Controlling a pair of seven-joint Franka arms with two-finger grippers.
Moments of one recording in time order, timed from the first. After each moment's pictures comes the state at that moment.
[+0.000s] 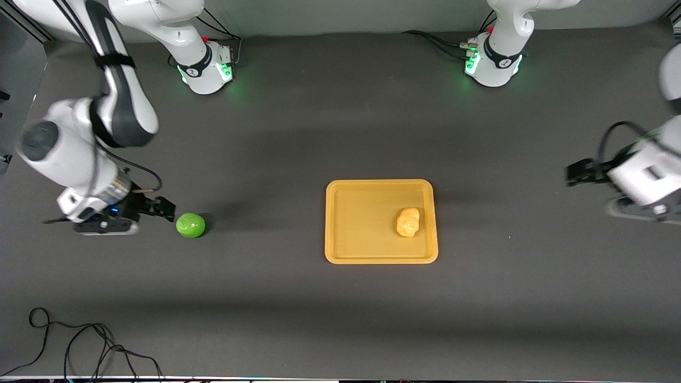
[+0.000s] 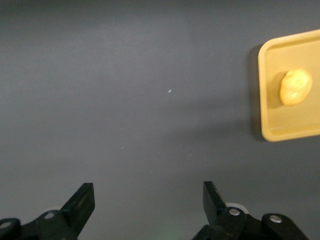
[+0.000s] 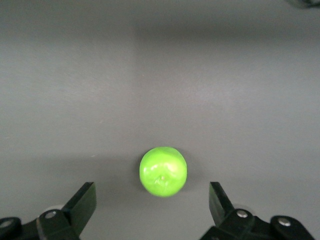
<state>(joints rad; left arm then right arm) 0.03 0.21 -0.05 -1.40 0.06 1.49 0.15 0.15 0.19 -0.10 -2.10 0.00 2.42 0.07</state>
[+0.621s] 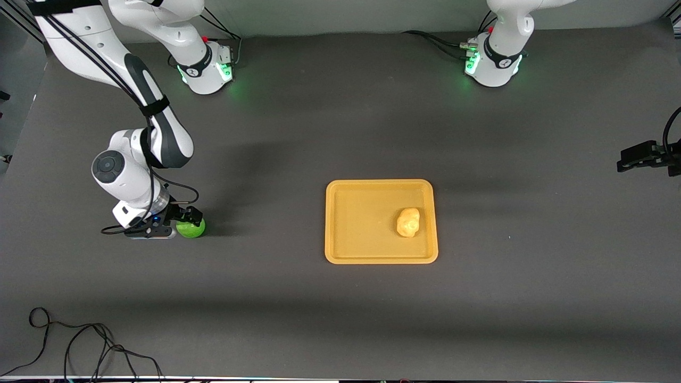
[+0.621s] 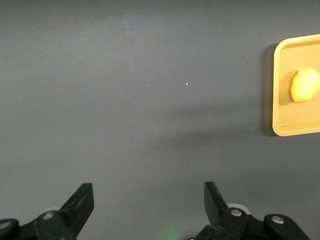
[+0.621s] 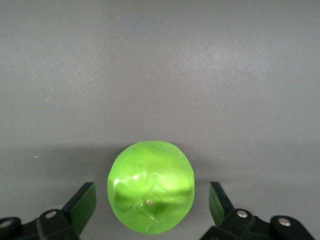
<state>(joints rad) 0.13 0.18 -0.05 -1.40 0.03 1.47 0.20 0.15 0.36 -0.10 -2.21 0.00 2.66 0.07</state>
